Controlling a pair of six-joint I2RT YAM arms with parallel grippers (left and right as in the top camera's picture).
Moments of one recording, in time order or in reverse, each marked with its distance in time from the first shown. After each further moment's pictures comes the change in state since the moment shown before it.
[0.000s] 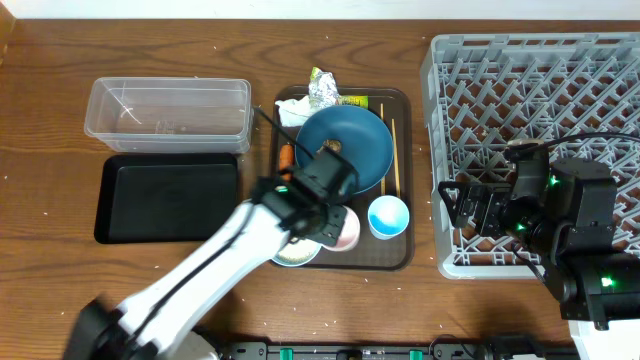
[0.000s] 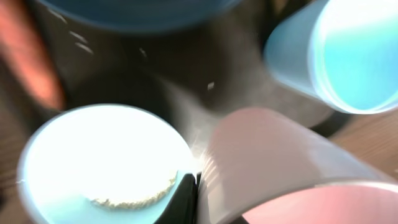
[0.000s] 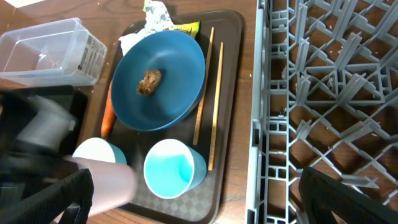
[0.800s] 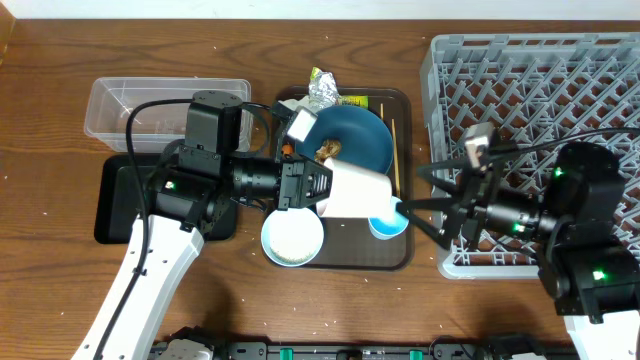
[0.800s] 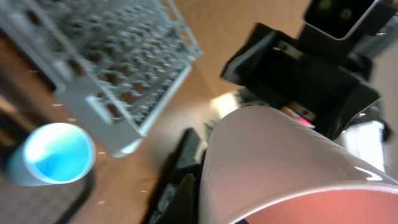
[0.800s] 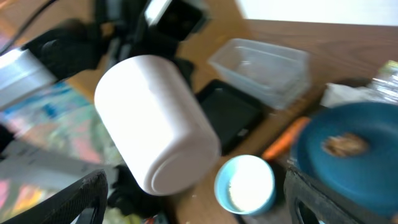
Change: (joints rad) left arm 0.414 -0.198 0.031 0.301 1.159 0.019; right arm 0.074 0.025 0.001 0.347 -0.747 -0.047
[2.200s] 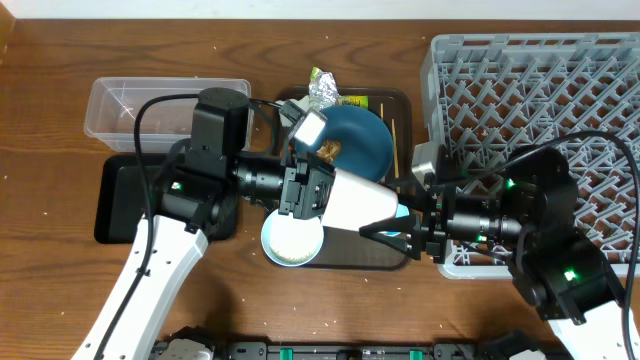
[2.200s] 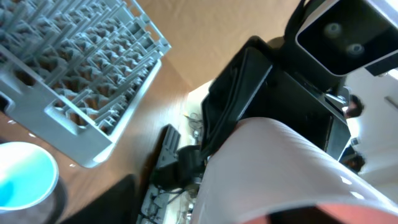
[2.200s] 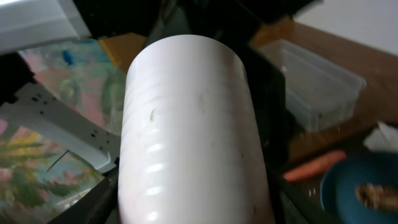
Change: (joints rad) left arm -0.027 0.002 0.000 0.082 0.075 0.000; right arm 0.238 0.019 0.002 0.051 0.116 -0.142
